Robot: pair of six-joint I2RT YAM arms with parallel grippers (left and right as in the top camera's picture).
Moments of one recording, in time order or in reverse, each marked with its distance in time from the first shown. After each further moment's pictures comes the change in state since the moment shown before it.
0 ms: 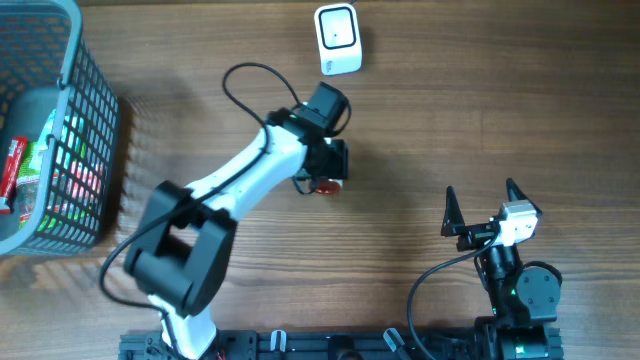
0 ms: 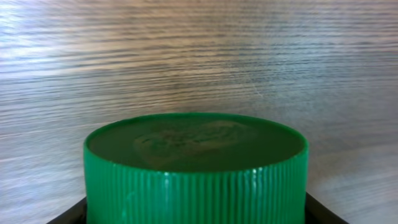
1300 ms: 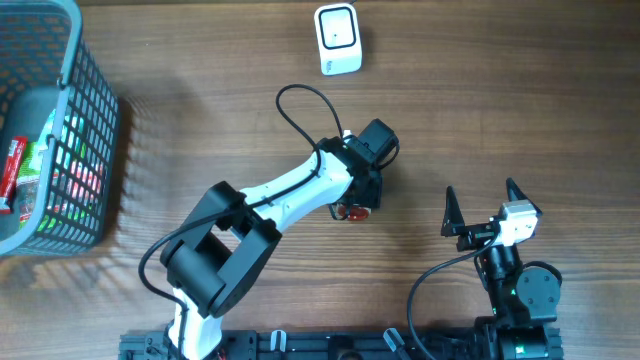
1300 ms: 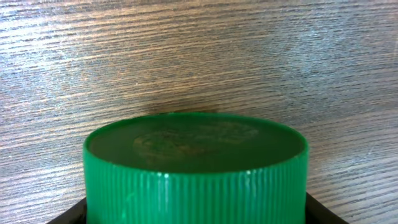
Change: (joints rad) left arm -0.204 0.084 0.000 0.044 -0.074 -0.103; right arm 0.000 0.000 0.000 0.000 0.000 0.000
